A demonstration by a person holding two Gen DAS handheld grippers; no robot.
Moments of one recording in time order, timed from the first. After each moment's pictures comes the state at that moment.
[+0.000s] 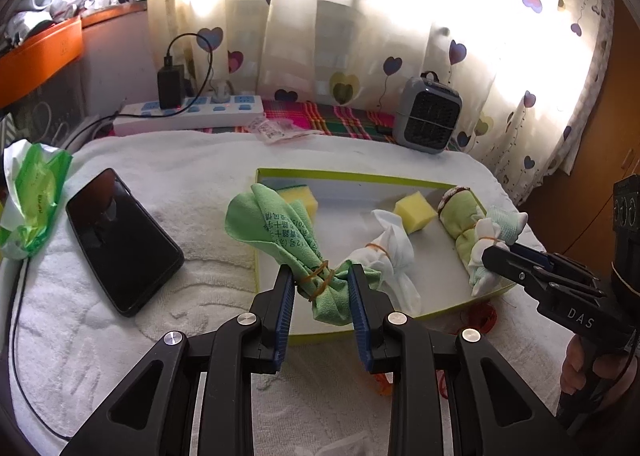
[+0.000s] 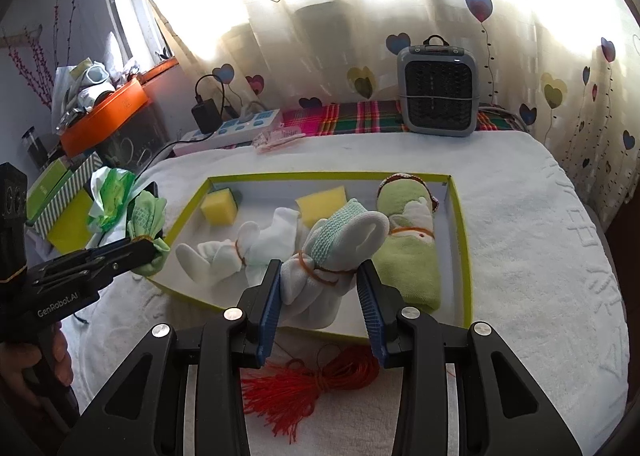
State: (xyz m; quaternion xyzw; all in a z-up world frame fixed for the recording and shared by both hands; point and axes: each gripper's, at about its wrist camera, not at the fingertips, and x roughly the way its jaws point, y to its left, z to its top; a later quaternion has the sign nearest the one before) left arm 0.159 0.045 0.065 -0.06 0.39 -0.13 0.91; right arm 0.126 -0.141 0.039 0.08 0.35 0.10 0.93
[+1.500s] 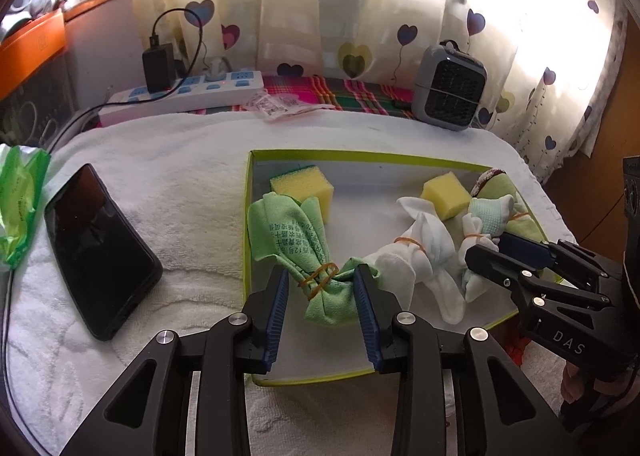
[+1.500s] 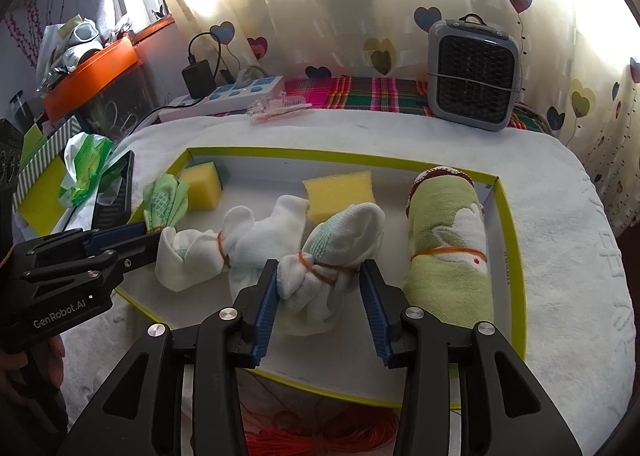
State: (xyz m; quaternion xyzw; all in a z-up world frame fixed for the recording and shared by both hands) left arm 0.193 0.029 0.038 -0.03 0.42 -0.11 0.90; right arm 0.165 -0.119 0.014 0.03 0.38 0.10 0.92
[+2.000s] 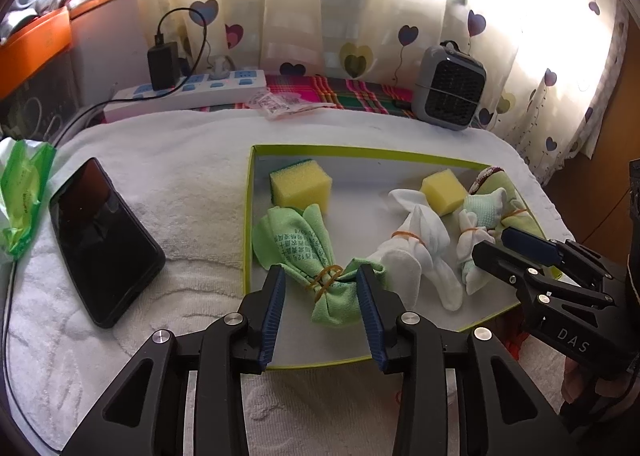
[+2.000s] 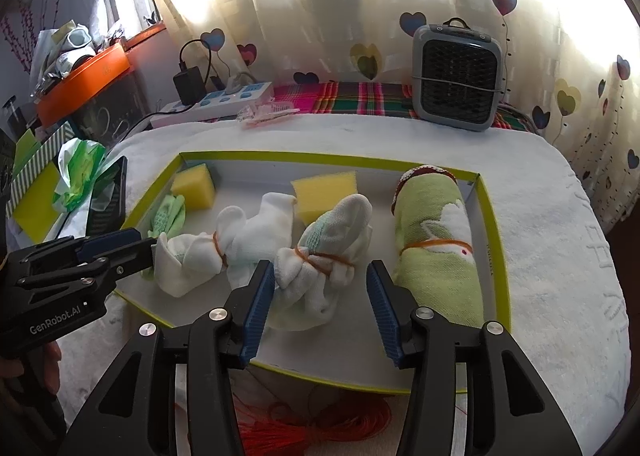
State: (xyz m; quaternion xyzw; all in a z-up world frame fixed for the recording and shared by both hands) left arm 0.184 0.028 0.039 -0.03 0.42 -0.11 0.90; right arm 0.157 -0.123 0.017 0.03 0.37 0.08 0.92
